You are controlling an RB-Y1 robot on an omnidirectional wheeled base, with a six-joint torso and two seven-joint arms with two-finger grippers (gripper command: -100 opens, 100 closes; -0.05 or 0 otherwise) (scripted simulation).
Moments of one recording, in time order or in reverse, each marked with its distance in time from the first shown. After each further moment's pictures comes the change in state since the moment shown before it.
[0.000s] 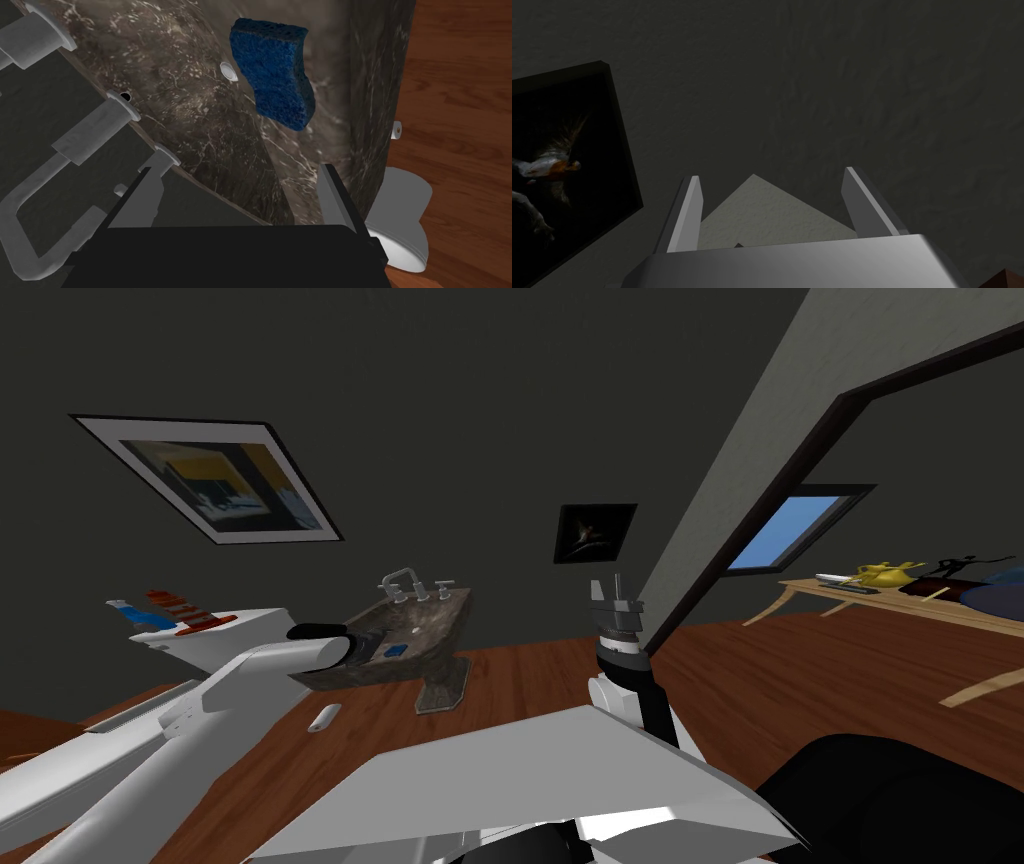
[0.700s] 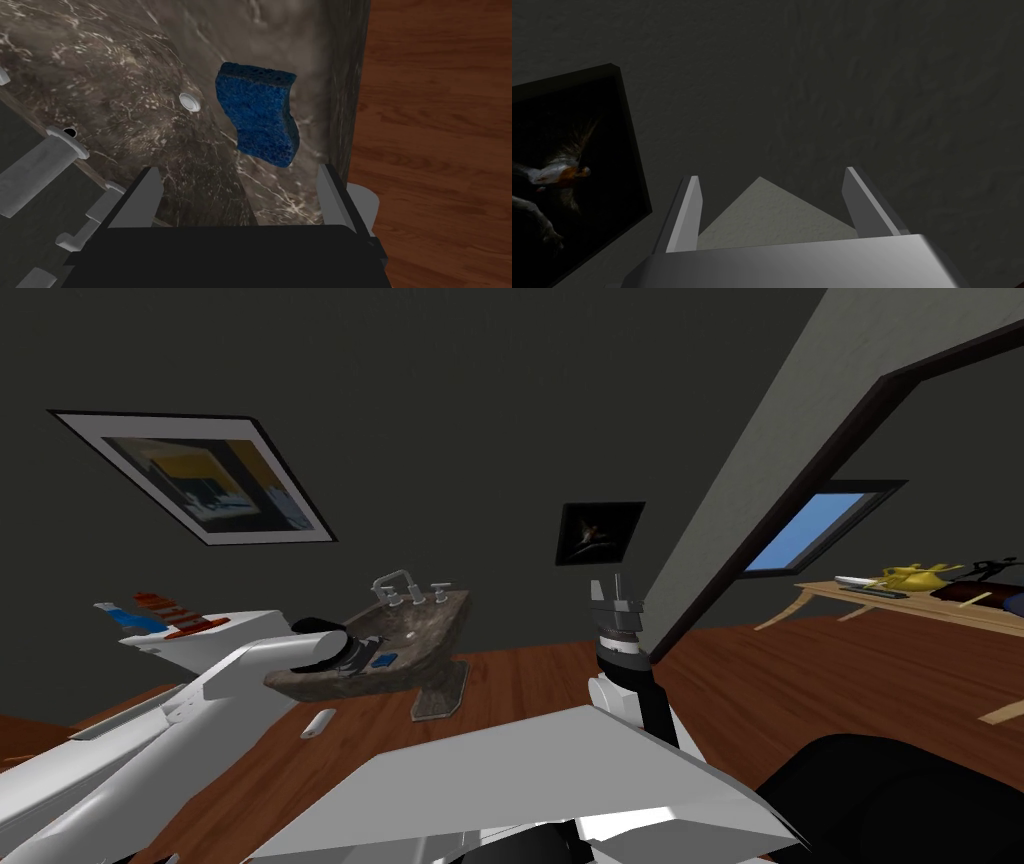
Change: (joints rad) left arm -0.054 0.047 -0.017 0.091 0.074 0.188 0.003; right arm 0.000 0.000 0.000 0.000 0.000 0.000 0.000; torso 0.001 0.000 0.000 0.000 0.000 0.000
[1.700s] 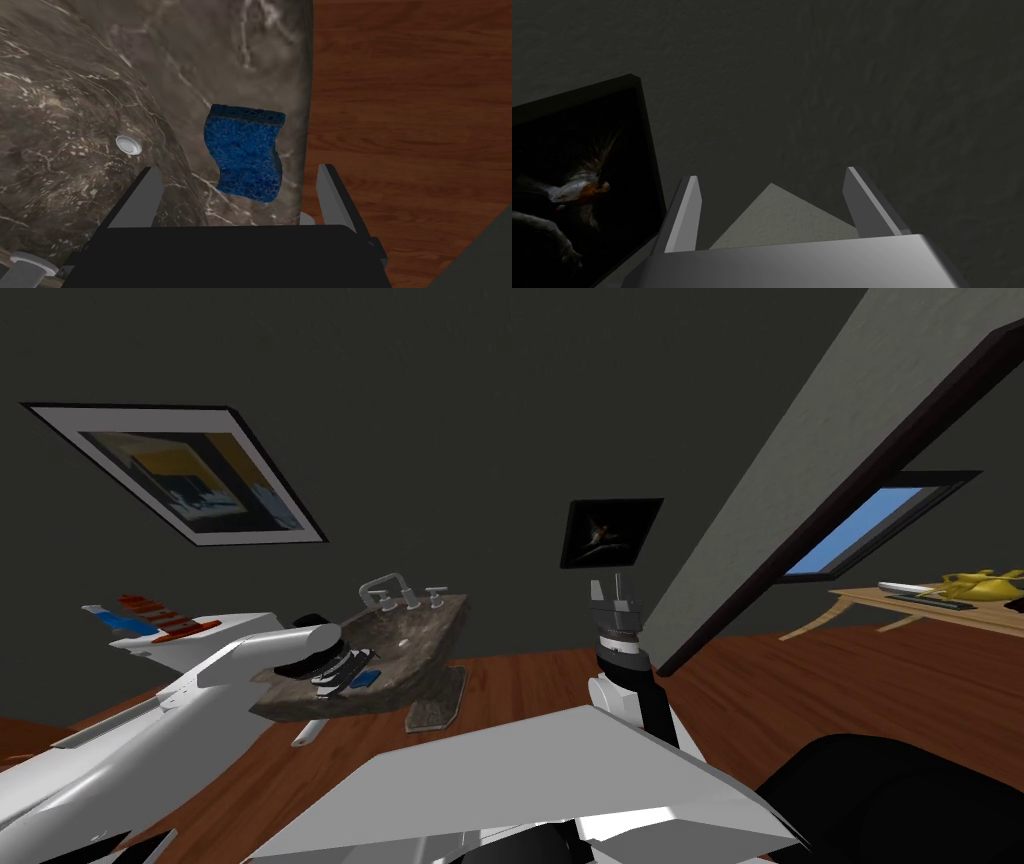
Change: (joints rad) left arm -0.064 0.071 -0.032 0.126 0.109 0.270 0.012; right arm 0.000 0.000 0.000 0.000 0.000 0.000 0.000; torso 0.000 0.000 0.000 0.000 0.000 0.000
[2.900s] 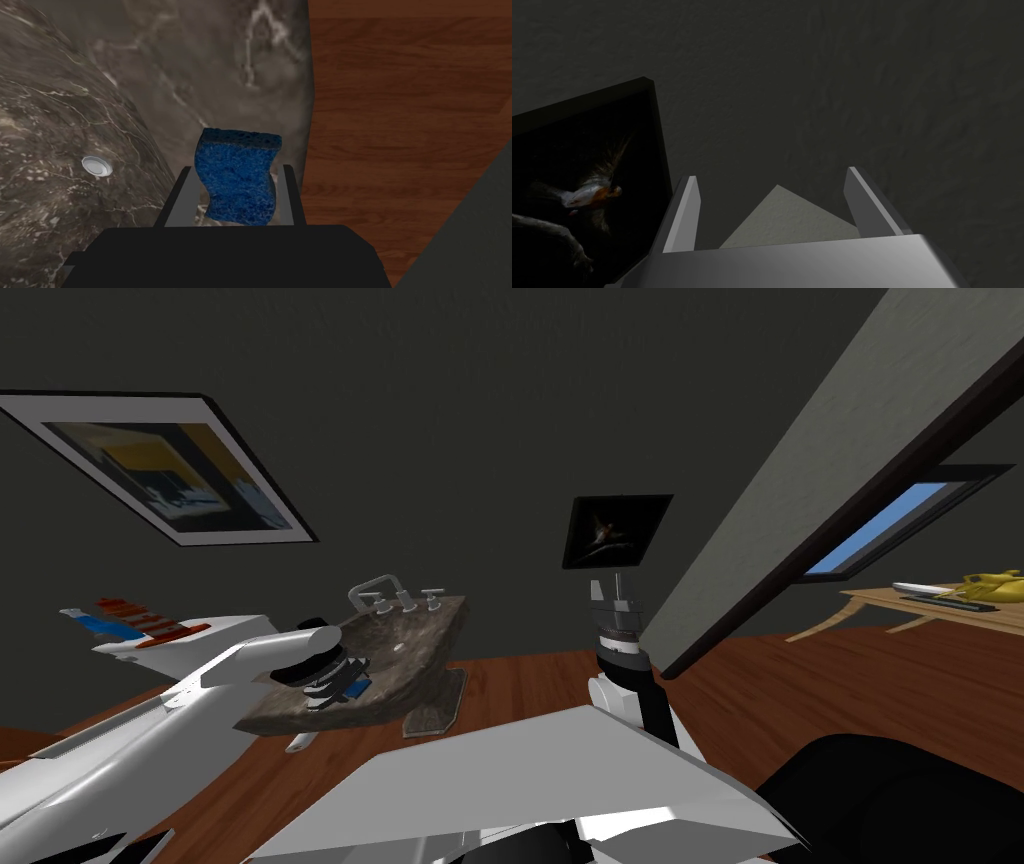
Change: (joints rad) left arm -0.006 0.014 -0.029 0.062 0.020 0.067 0.011; right arm 0.000 0.000 0.000 0.000 0.000 0.000 0.000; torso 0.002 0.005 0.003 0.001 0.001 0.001
